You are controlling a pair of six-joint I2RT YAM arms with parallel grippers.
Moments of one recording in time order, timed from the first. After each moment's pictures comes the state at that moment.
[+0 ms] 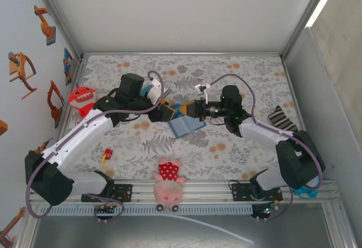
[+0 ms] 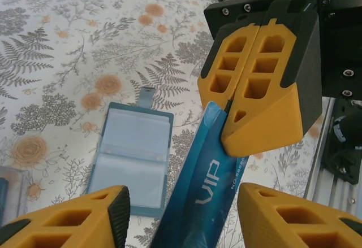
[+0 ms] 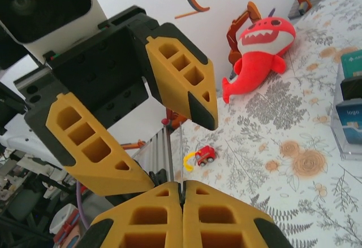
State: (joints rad) left arm -0.63 1.28 1.14 -0.60 0.52 0.13; right arm 0.54 1.42 0.74 0.55 -1.01 0.63
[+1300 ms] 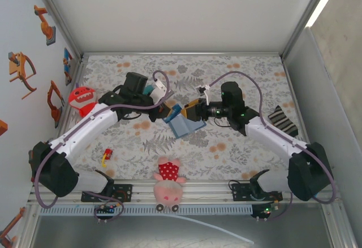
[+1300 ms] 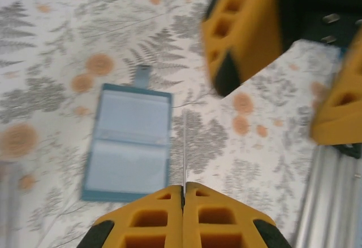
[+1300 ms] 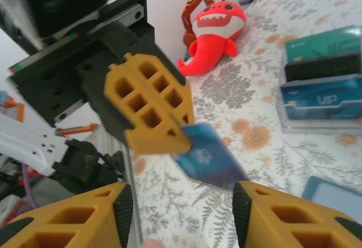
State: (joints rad) left arm -0.60 1.36 1.16 -0.65 0.50 0.23; right arm 0.55 1.29 0.85 0.06 -0.83 0.33
